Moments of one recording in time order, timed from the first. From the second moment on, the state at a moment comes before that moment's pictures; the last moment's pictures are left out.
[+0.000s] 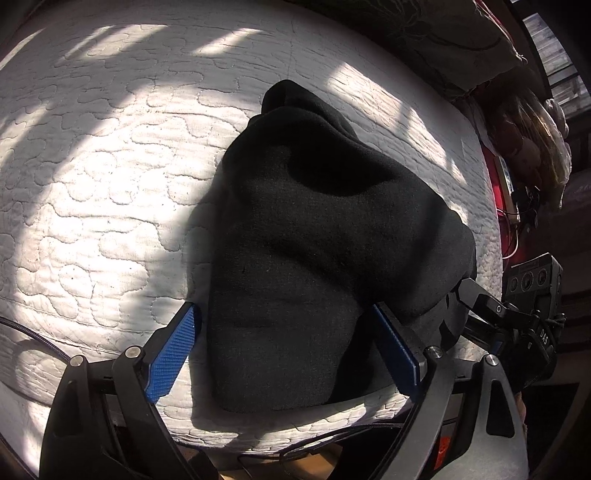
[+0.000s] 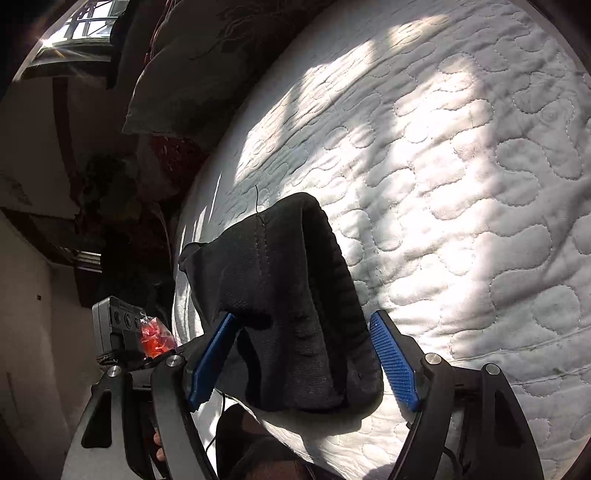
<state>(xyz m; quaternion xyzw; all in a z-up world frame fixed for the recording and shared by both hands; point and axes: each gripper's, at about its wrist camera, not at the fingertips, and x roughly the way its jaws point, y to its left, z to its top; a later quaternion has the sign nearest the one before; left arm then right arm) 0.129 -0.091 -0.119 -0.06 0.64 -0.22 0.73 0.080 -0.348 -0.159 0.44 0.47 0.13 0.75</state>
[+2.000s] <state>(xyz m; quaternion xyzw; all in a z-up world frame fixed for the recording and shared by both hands) 0.121 -0.052 -0.084 -0.10 0.61 -0.32 0.72 0.077 -0.336 -0.134 0.38 0.48 0.17 0.77</state>
